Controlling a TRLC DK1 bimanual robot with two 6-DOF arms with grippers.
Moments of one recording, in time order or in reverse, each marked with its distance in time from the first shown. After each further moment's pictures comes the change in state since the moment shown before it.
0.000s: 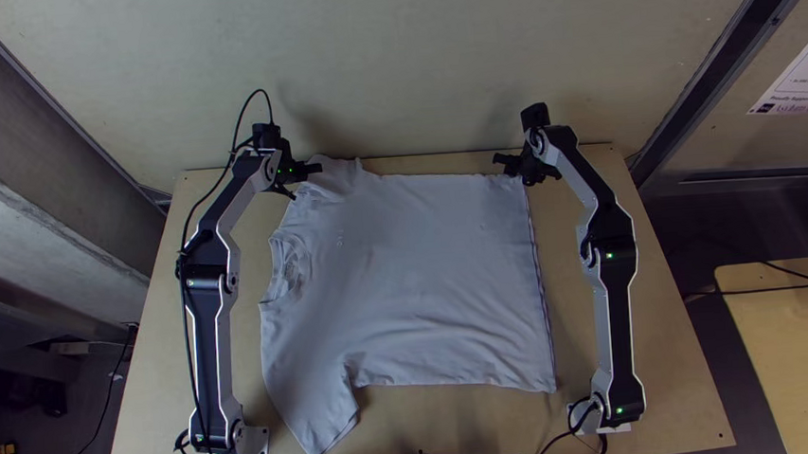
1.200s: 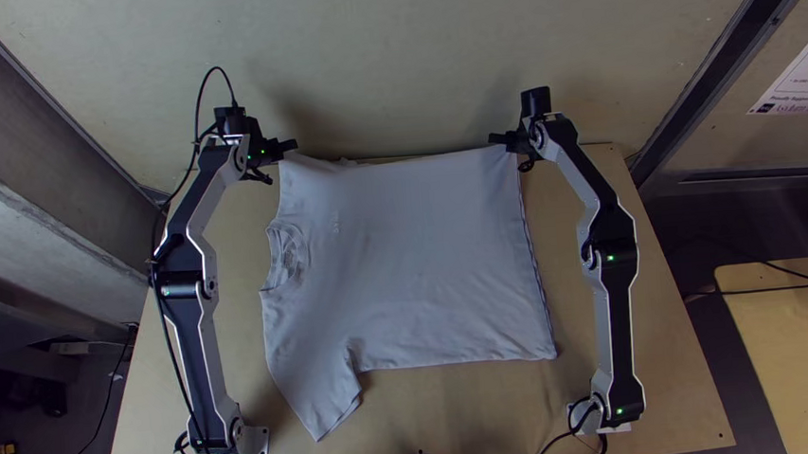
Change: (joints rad) left arm 0.074 -0.149 -0.047 0.063 0.057 -0.056; right arm 0.019 -0.046 0.031 0.222 0.061 -0.142
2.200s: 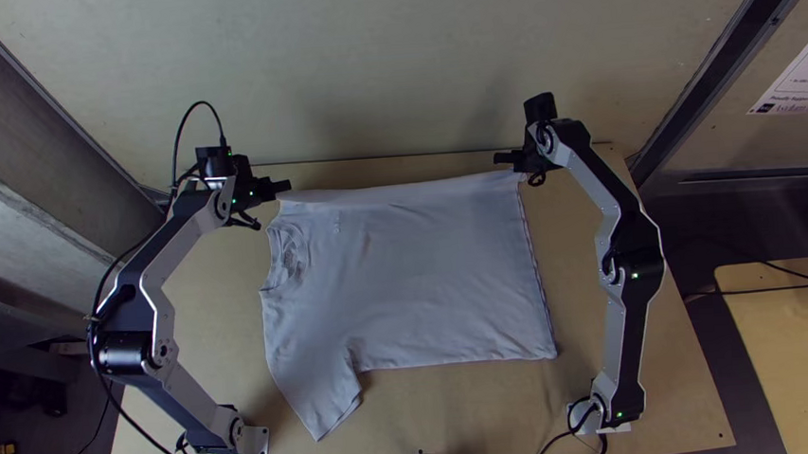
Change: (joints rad) left arm -0.010 -0.518 -0.725 0.160 0.018 0.035; right arm 0.027 -0.235 -0.280 -0.166 0.014 -0.037
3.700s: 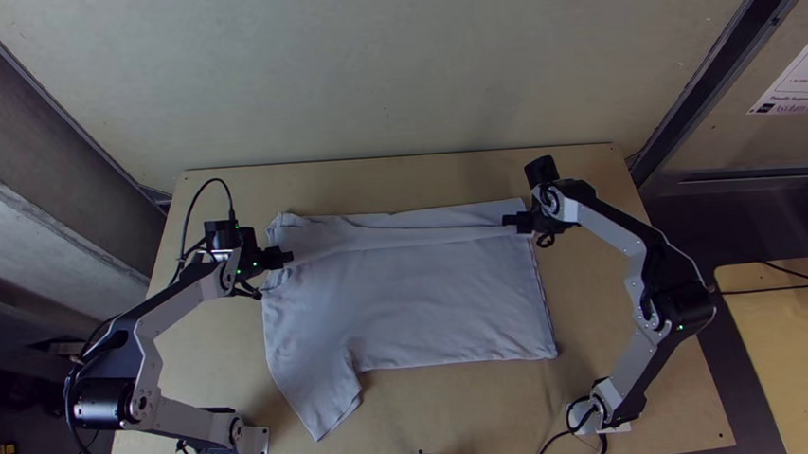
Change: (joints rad) left arm 0.015 -0.230 -0.592 0.206 -0.031 0.053; right arm 0.043 -0.348 -0.702 0.164 0.082 0.049
